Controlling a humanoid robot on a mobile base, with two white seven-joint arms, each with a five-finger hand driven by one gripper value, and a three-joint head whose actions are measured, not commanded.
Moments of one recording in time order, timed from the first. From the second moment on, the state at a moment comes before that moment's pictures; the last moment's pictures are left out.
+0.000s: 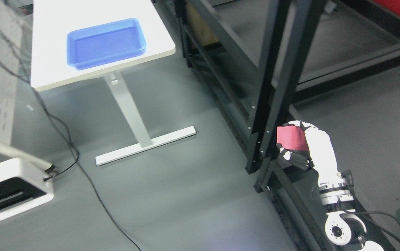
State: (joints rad) left arm 0.00 0.00 -0.13 0.00 0.13 -0.12 -0.17; right arm 0.10 0.00 -0.03 -1.63 0.86 -0.33 -0.08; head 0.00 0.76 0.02
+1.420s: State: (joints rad) left arm 0.00 0.00 -0.13 0.00 0.13 -0.12 -0.17; right arm 0.20 -0.01 -0.10 -1.64 0.86 -0.58 -0.18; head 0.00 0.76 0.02
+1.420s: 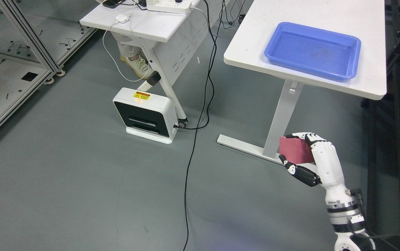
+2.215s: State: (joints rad) left arm 0.00 0.00 -0.13 0.00 0.13 -0.12 -0.17; right arm 0.18 0.00 -0.10 -1.64 0.86 -0.58 -0.20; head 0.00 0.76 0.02
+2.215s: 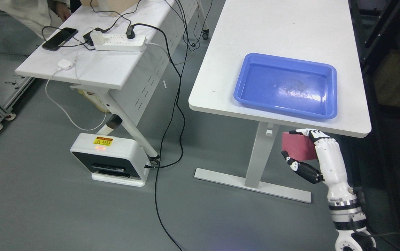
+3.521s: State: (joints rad) left arm 0.00 0.00 -0.13 0.00 0.13 -0.12 -0.17; right arm 0.19 0.00 -0.04 -1.64 0.88 -0.60 -0.01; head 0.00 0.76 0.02
